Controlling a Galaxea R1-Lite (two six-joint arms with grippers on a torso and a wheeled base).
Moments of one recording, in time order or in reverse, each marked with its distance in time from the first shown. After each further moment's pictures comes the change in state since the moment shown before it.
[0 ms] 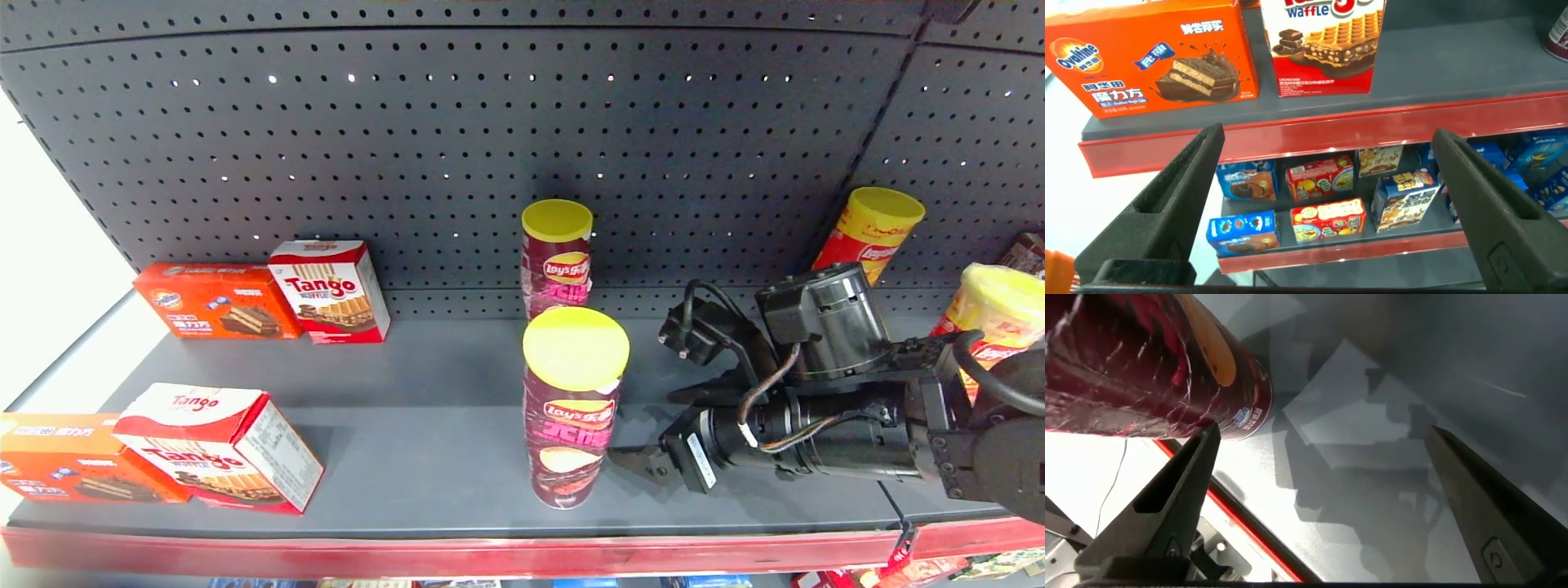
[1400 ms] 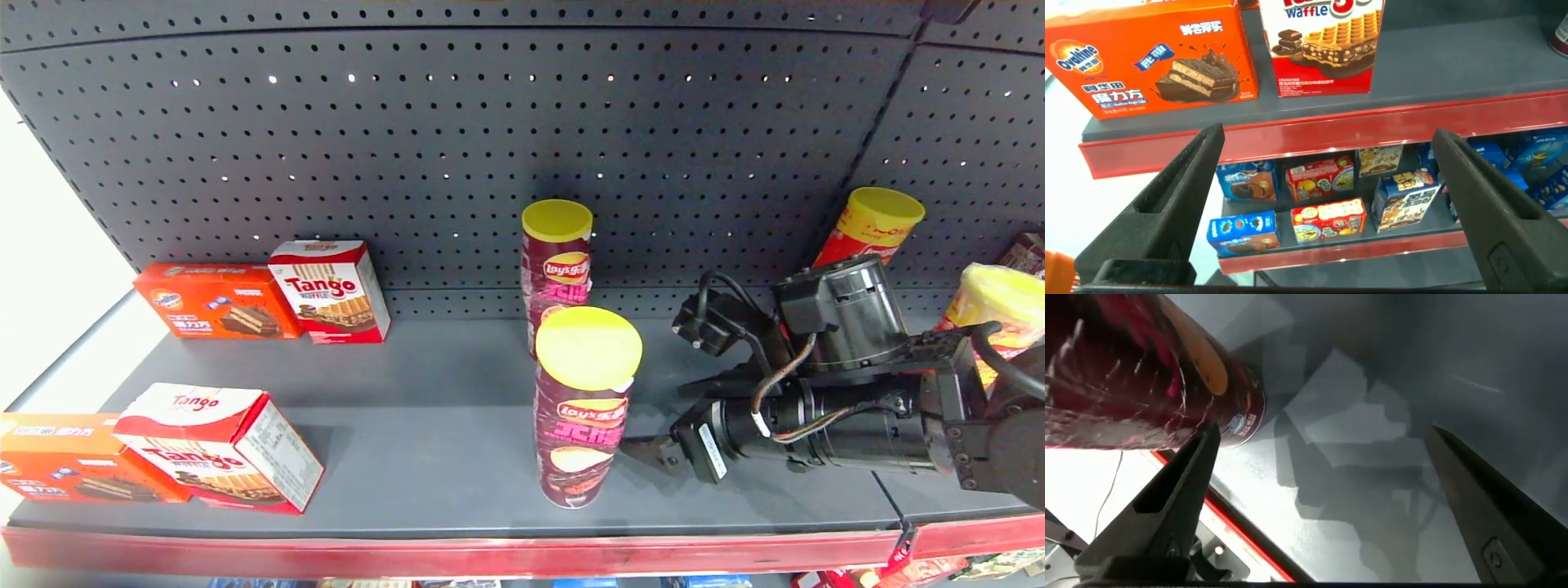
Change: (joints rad) left arm 0.000 -0.001 0.000 0.000 -0.002 0.003; right arm -0.027 -0.016 0.000 0.007 0.000 0.000
